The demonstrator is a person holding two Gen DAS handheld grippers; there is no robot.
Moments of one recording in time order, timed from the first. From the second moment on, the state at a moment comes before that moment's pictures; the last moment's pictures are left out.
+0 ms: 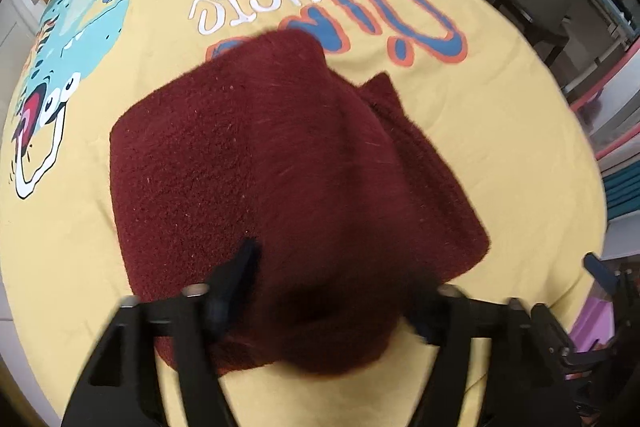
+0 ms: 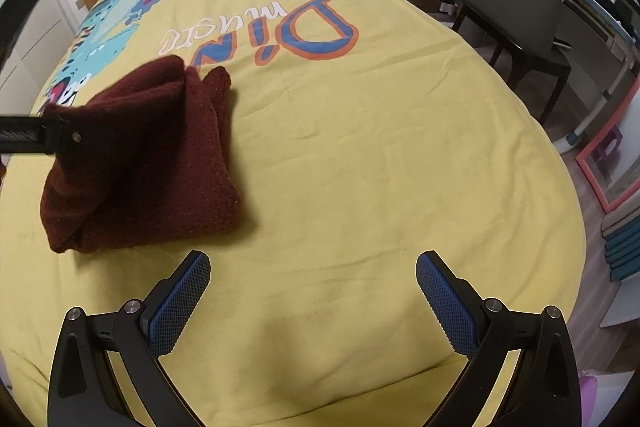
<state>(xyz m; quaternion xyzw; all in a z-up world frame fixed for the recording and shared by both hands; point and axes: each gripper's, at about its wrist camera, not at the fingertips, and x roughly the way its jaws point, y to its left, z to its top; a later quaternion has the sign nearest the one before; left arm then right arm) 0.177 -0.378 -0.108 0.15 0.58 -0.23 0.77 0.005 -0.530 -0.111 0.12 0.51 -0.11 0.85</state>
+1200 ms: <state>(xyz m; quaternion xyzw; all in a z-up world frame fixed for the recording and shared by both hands) 0.176 -0.145 -0.090 0.02 0.59 -0.16 0.79 0.192 -0.413 -0.124 0.09 0.66 0.05 0.74</state>
